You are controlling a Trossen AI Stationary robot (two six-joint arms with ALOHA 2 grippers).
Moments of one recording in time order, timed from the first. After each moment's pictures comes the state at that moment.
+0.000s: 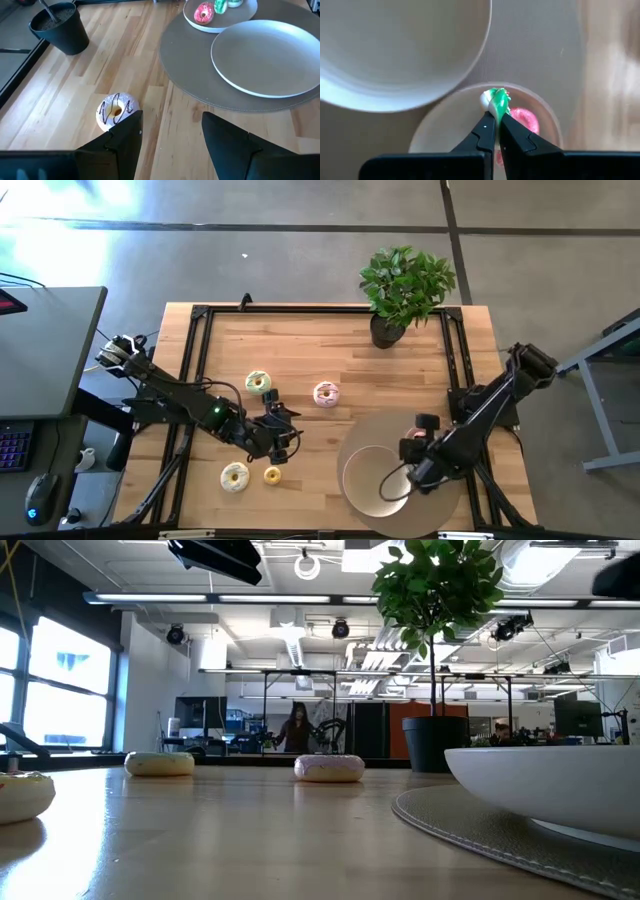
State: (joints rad) left arm -0.52 1.42 1.08 -0.40 -0.65 -0.35; right arm 0.78 1.53 1.09 -1.15 0.24 0.90
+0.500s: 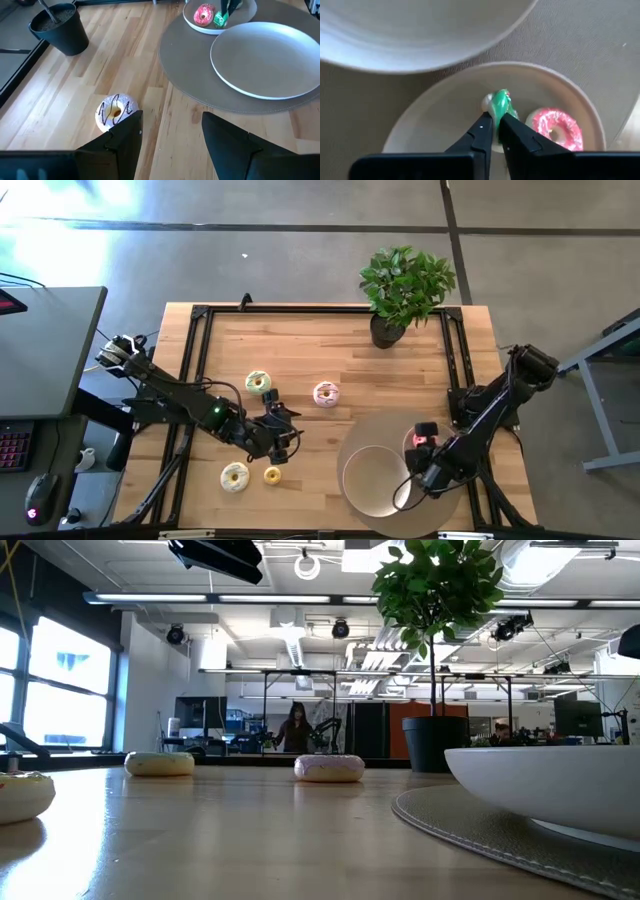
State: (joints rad) left arm -0.52 1.43 1.08 -0.39 -0.65 -0.35; right arm 0.87 1.53 0.85 -0.85 0.24 0.79
